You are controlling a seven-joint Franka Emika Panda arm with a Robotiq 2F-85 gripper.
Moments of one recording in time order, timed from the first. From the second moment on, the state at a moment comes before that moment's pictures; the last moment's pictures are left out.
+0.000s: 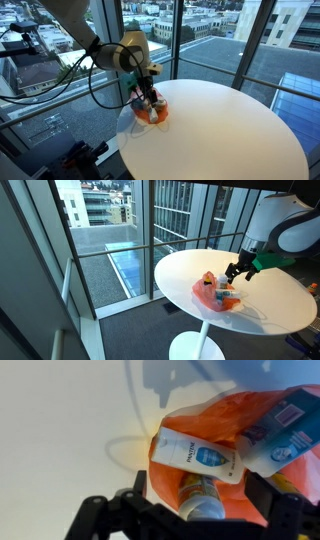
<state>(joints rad) 0.13 0.19 -0.11 -2.37 -0.21 2.61 0.54</state>
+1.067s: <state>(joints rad) 0.01 0.18 -0.13 -2.37 -0.17 2.58 0.48</state>
